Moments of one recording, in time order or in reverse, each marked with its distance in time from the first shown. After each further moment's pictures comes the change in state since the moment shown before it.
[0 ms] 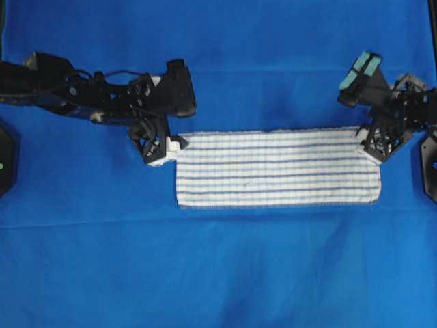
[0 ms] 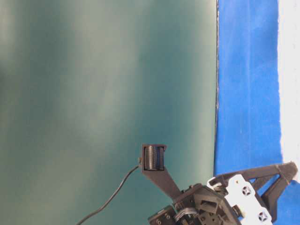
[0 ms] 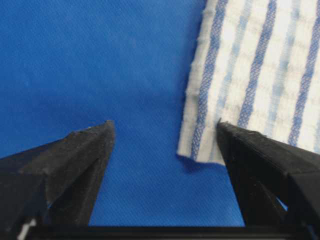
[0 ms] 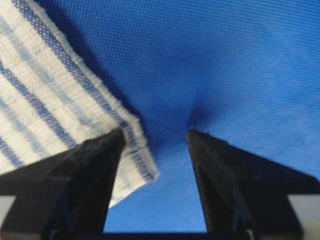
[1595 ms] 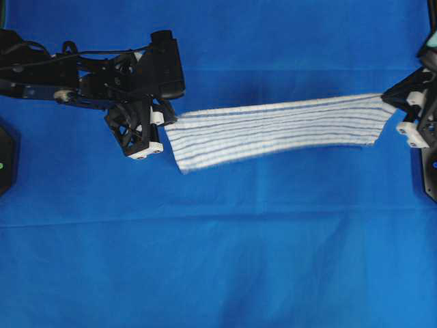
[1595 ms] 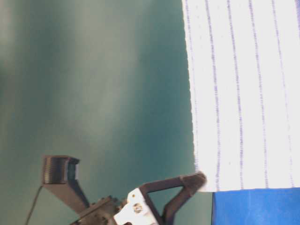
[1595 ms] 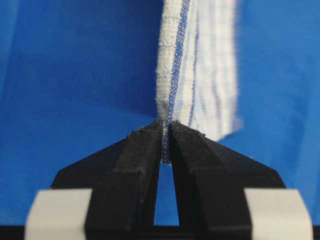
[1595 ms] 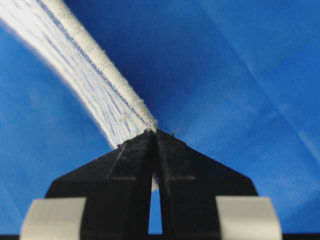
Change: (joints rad) left arm -0.032 -0.313 -0.097 0.000 0.383 -0.026; right arm 0.057 -0.594 -0.094 0.034 0.296 0.005
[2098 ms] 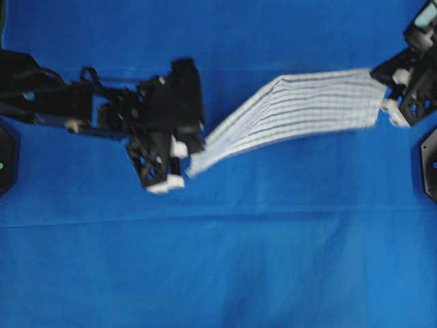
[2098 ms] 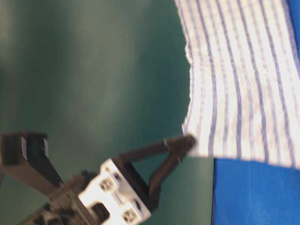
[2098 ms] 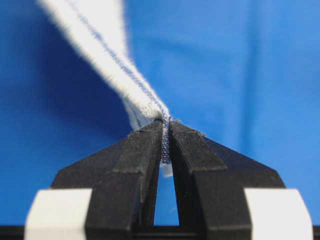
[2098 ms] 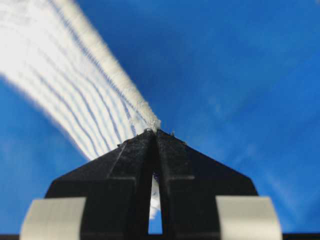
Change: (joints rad) left arm -0.169 0.083 -0.135 -0.002 -0.075 -0.058; right arm -0.115 0.155 -0.094 -0.098 -0.109 -0.002
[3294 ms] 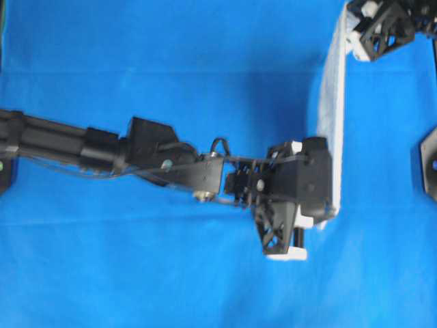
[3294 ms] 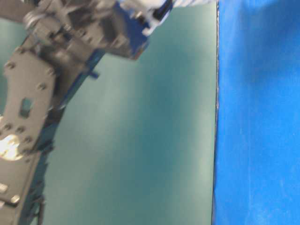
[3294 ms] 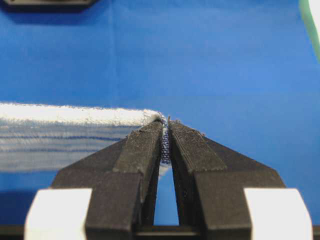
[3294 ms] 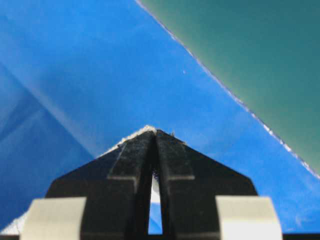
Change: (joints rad) left arm -0.138 0.485 -0.563 0.003 -0.232 0.018; right arm -0.206 0.236 -0.170 -0.123 -0.118 -0.009
